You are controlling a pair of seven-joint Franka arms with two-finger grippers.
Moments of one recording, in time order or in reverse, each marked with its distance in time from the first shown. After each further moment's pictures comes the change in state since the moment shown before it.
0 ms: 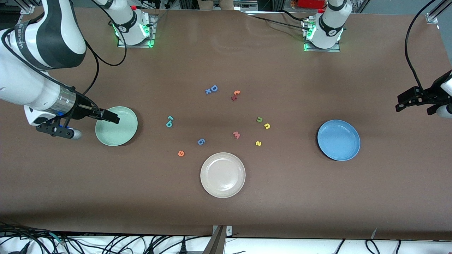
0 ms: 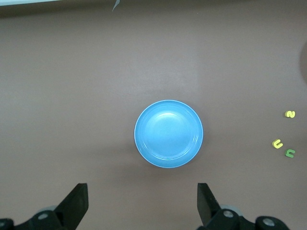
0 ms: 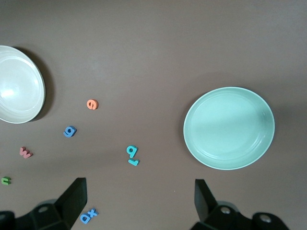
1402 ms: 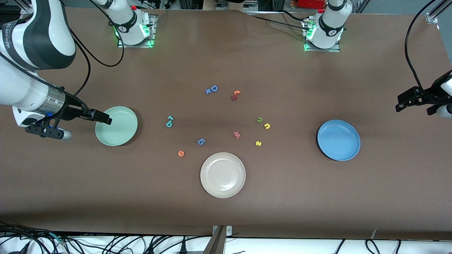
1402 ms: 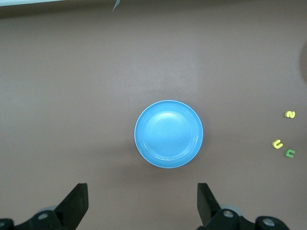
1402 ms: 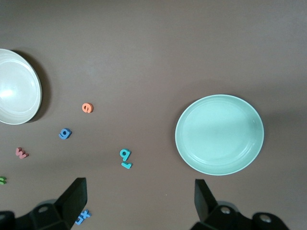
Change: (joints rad) left arm 0.000 0.000 0.000 0.000 0.000 0.001 0.000; right arm -0.033 0.000 0.000 0.011 0.000 -0.005 -0.052
